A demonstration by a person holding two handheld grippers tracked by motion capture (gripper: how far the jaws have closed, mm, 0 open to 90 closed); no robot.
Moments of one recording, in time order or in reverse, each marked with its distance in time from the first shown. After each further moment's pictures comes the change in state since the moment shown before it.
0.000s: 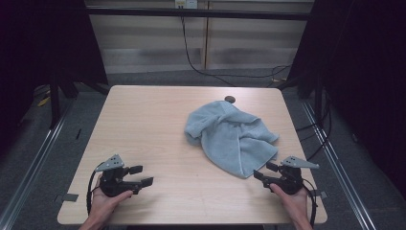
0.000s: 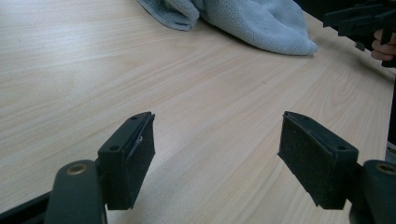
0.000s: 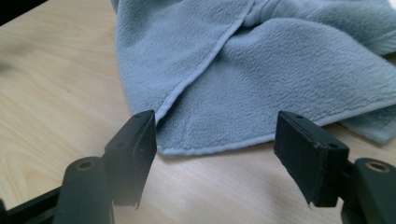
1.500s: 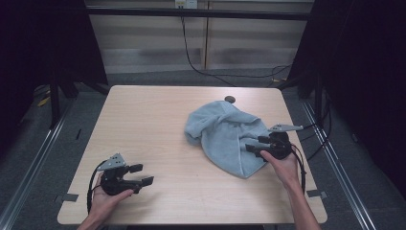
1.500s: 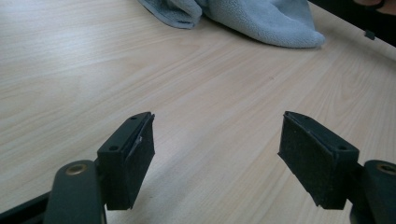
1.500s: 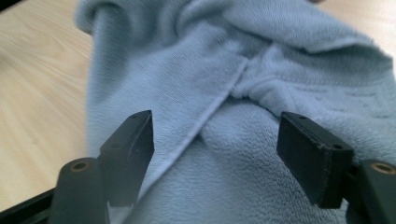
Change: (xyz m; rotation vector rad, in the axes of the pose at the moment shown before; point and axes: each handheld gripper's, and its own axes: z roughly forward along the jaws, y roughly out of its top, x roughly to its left) left arm 0.003 0.002 0.001 0.010 0.012 0.037; right arm -0.027 0.080 0.054 0.091 0.025 -0.072
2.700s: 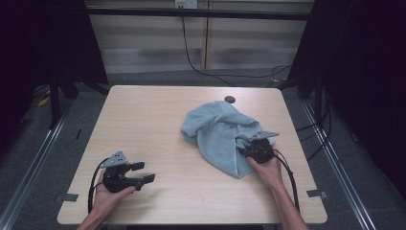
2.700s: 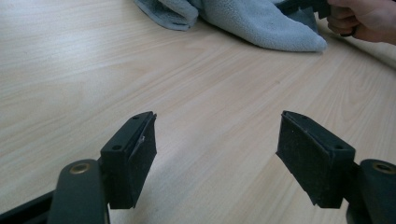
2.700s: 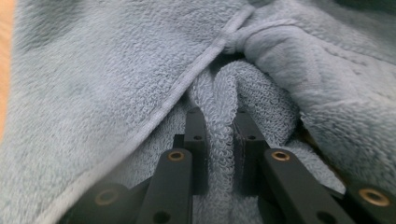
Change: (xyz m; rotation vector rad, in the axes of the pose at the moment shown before) left arm 0.003 0.005 0.009 0.005 0.007 0.017; right arm 0.020 -0.020 0.051 0.085 -0.068 -0.095
